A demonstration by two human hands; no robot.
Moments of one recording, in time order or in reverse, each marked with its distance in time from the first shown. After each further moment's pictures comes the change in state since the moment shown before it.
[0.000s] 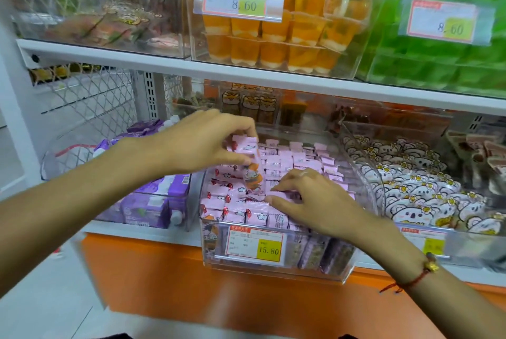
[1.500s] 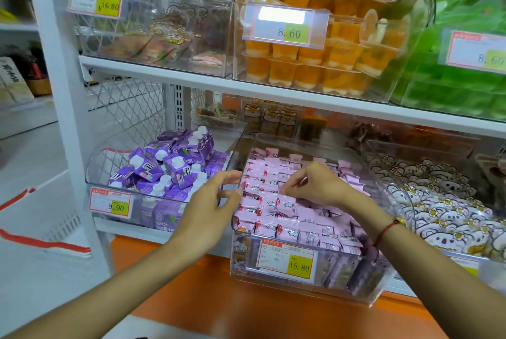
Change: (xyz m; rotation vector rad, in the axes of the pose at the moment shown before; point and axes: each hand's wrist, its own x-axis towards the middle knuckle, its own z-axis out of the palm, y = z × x) left_hand -0.069 0.001 0.074 -0.804 0.407 -0.510; right_hand 0.069 -0.003 0.000 0.437 -0.117 0.195
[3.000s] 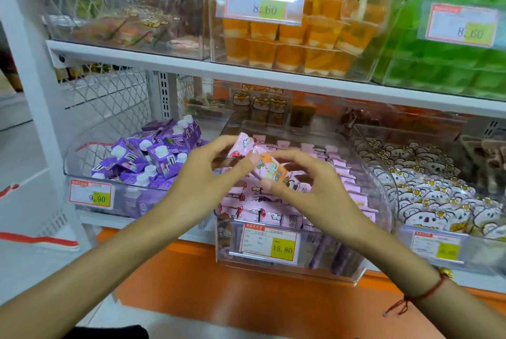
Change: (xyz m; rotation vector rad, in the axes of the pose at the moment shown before) left_hand 0.003 0.047 0.003 -0.149 -0.120 0.161; right_hand -0.072 -0.017 0.017 0.275 0.314 -0.340
